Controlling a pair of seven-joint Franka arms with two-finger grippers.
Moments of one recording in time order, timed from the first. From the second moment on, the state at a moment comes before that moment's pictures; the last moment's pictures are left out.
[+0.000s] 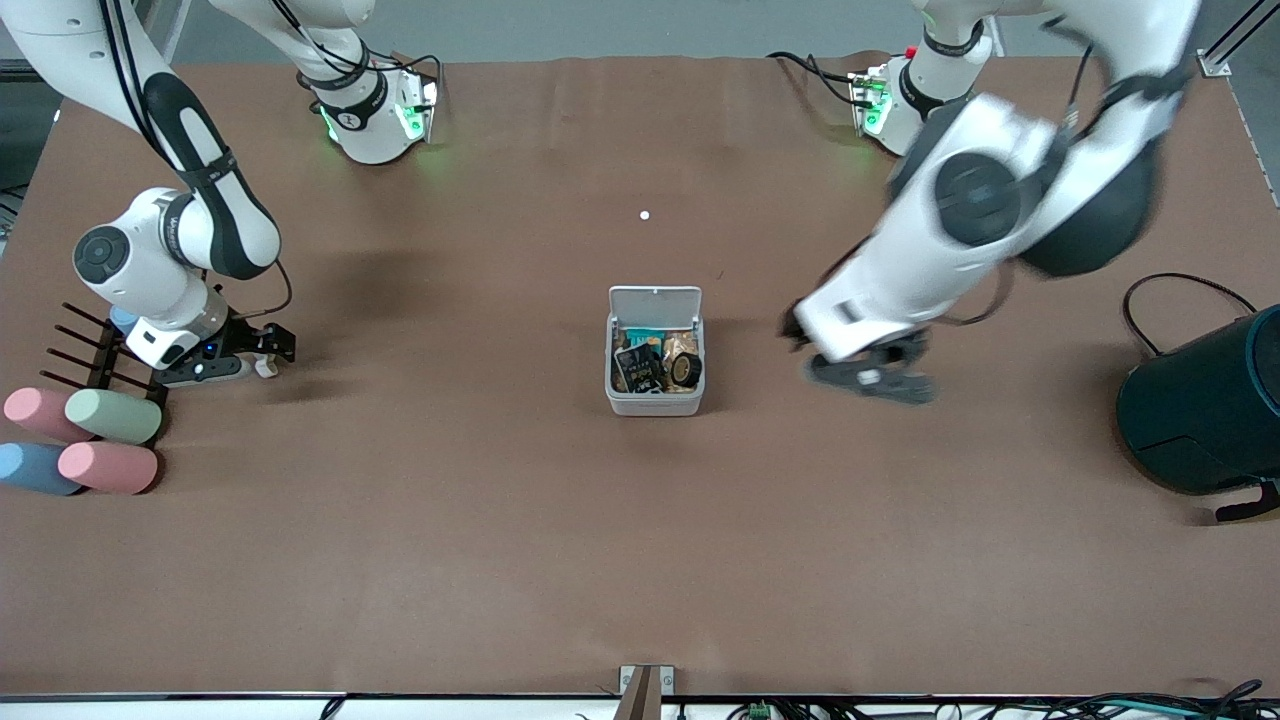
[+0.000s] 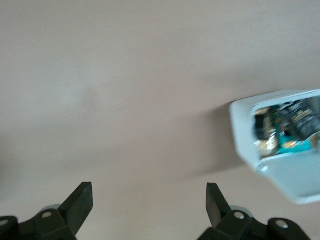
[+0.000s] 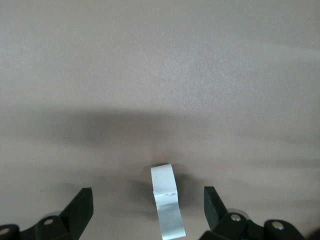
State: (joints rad) left arm 0.08 0.31 -0.58 -1.44 0.16 1.64 -0.24; right arm -0.15 0.29 -0.08 -2.41 0.03 2.74 -0.41
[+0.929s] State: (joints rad) left arm 0.00 0.10 -0.06 -1.41 -0.06 1.49 -0.03; right arm -0.18 0.24 -0.03 -2.30 0.07 2.52 -0.33
